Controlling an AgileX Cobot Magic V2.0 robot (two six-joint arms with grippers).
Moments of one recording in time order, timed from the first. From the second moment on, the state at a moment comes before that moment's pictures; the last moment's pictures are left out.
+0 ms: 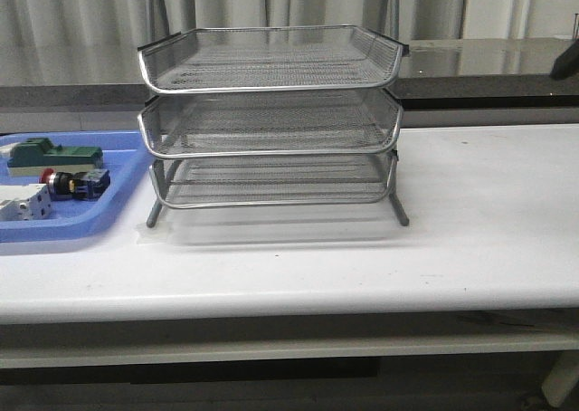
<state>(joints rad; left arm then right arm) 0.02 -0.01 0.00 0.01 0.01 0.01 0.07 1.06 -0.62 0.76 0.44 -0.04</state>
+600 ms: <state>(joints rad) 0.02 -0.01 0.00 0.01 0.01 0.01 0.14 1.55 -0.83 1.54 0.43 -0.78</state>
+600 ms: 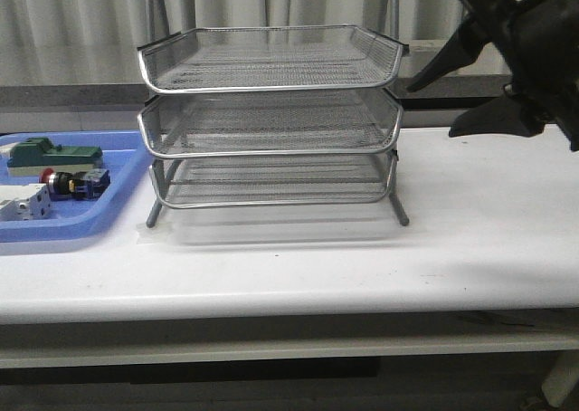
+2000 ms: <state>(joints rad) 0.02 -0.01 0.00 0.01 0.01 0.01 0.14 1.87 -1.03 1.59 0.58 -0.87</state>
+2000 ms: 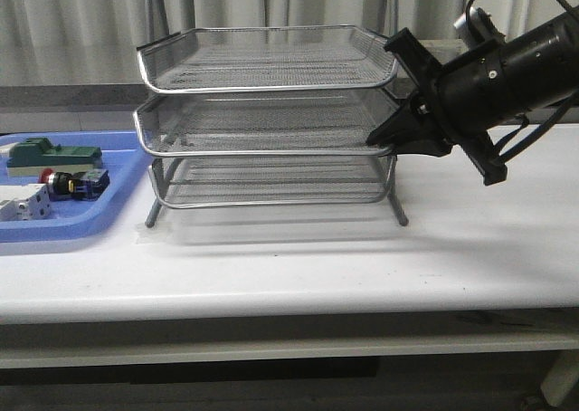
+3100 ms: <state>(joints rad) 0.02 -0.01 0.00 0.01 0.01 0.01 0.14 1.57 -0.60 1.63 0.61 -1.01</state>
